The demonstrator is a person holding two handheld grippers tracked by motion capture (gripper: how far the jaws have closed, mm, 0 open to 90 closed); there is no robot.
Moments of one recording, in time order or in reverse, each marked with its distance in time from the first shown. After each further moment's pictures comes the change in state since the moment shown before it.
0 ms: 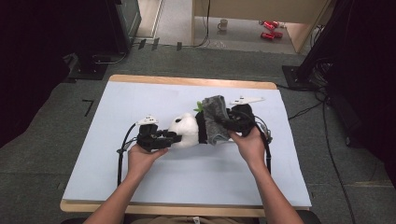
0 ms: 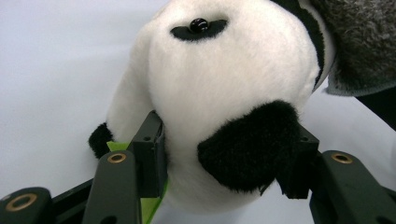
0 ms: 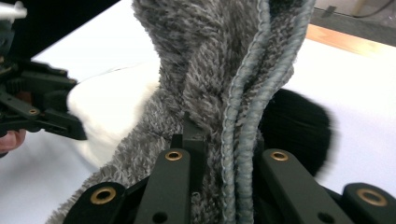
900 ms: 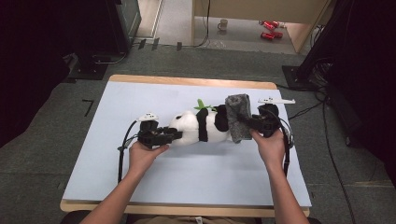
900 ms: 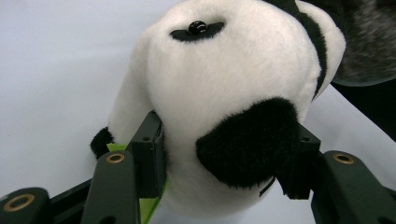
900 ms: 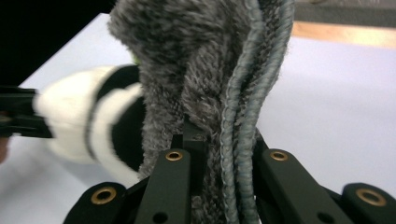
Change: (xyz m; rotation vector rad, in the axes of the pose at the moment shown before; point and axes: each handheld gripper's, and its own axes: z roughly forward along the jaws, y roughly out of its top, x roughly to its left) left arm 0.003 0.007 0.003 -0.012 0.005 -0.033; right arm -0.037 -0.013 -0.043 -0.053 -0.068 0.155
